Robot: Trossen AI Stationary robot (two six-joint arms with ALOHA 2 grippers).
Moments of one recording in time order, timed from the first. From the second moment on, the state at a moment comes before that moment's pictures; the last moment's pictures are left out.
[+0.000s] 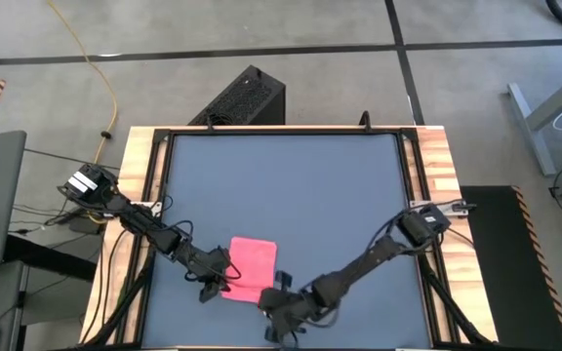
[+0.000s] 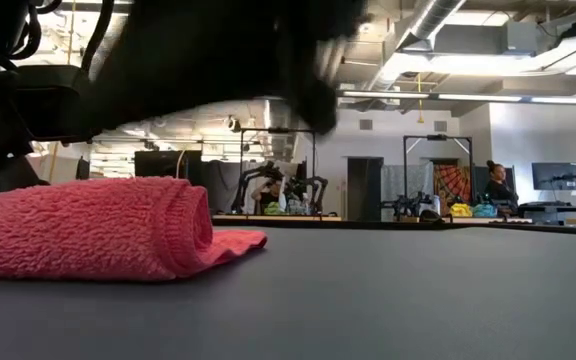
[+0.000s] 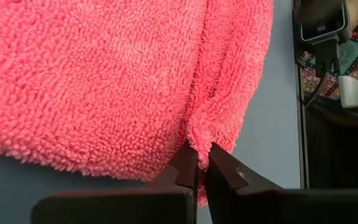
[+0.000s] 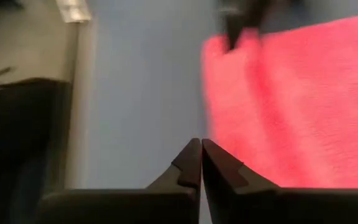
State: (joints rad) left arm -0.53 1.54 0.37 0.40 0.06 -0.94; right arm 0.55 2.23 1.66 -0.14 0.42 0.63
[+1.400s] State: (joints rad) left arm -0.53 1.54 0.37 0.41 0.06 -0.90; right arm 0.48 2.25 1.66 -0.21 0.38 0.67
